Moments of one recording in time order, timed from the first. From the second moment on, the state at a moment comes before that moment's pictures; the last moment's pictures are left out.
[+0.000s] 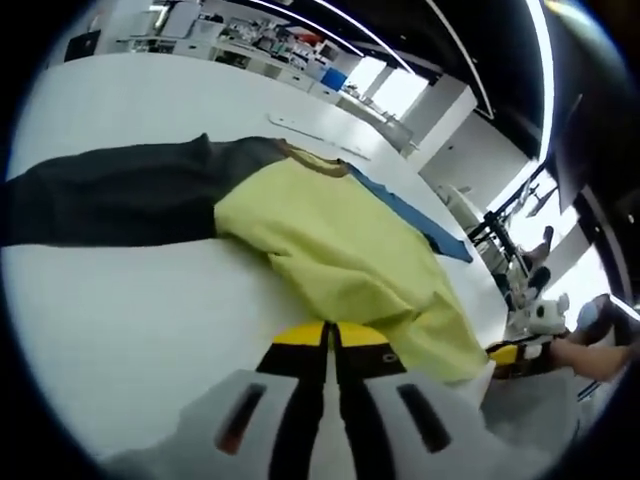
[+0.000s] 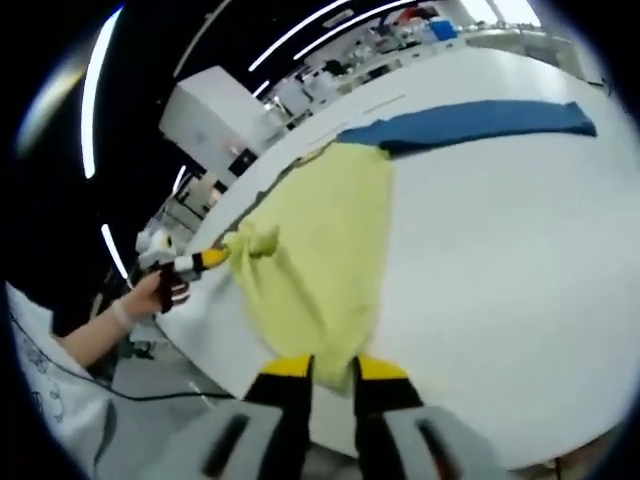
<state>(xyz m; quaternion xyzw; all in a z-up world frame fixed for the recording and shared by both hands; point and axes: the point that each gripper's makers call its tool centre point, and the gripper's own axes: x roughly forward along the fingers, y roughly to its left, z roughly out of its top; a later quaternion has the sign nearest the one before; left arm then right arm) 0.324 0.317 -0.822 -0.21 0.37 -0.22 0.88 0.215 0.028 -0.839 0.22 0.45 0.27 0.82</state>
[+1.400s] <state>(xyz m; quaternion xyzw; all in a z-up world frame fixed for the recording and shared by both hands) 0.193 0.364 -0.831 -0.25 0.47 -0.22 0.82 0.217 -0.002 -0.840 0.19 0.48 0.27 0.81</state>
